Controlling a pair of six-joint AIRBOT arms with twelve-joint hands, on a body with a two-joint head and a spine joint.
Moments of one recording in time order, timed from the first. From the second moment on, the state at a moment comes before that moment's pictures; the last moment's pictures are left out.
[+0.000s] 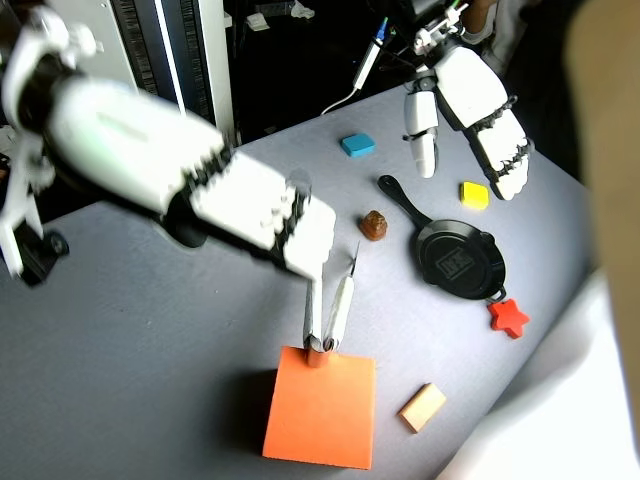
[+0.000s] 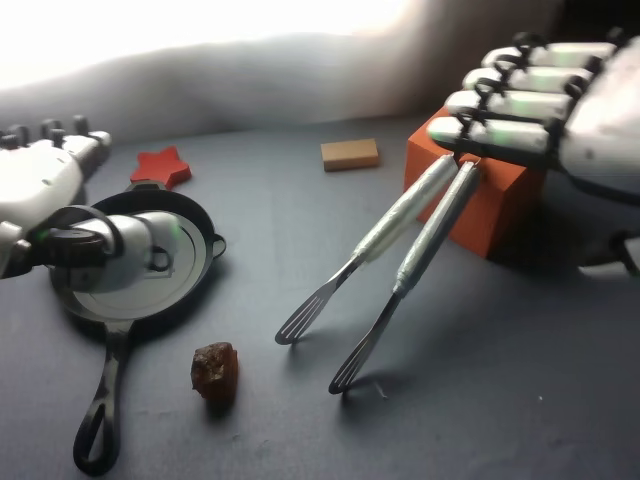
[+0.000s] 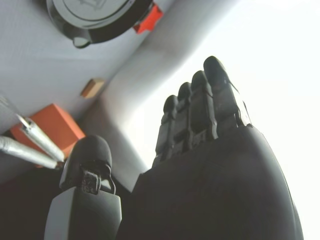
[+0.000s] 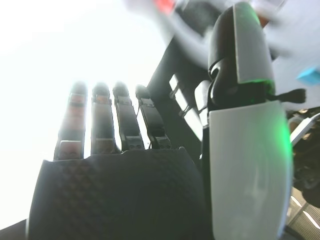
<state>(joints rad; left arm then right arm) 0.34 -0.75 0.53 -1.55 -1.04 2.17 -0.12 -0.71 0.75 0.32 -0.08 -1.67</state>
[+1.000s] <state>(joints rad) 0.33 -0.74 0.51 -1.65 -1.09 2.30 -0.03 -1.24 1.15 -0.33 -0.47 -0.98</state>
